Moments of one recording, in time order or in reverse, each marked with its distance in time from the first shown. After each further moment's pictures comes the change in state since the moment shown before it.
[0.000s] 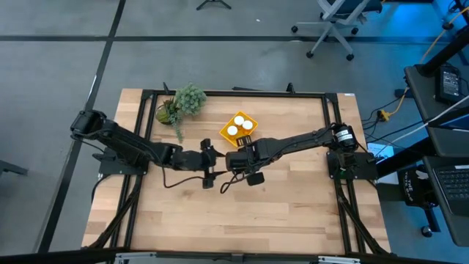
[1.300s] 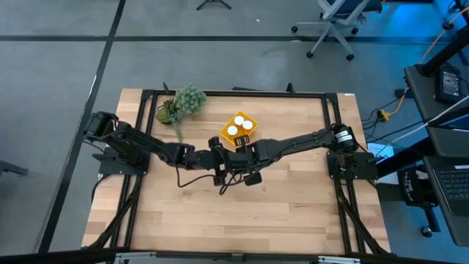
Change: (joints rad) left arm 0.053 0.169 0.136 -0.036 -0.033 -0.006; right arm 0.020 0.001 0.029 0.032 0.044 -0.001
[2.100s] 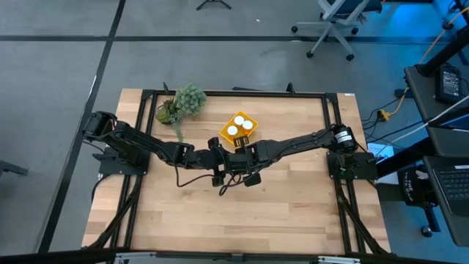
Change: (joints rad) left arm 0.007 0.001 0.002 -0.051 0.049 -0.016; right arm 0.005 0.002 0.000 0.020 0.000 0.001
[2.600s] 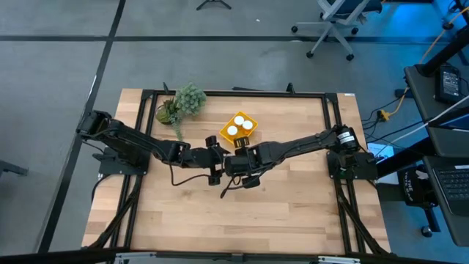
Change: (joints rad) left arm -0.008 -0.084 -0.008 -0.022 -0.009 0.072; right arm 0.030 -0.010 0.011 0.002 0.019 0.049
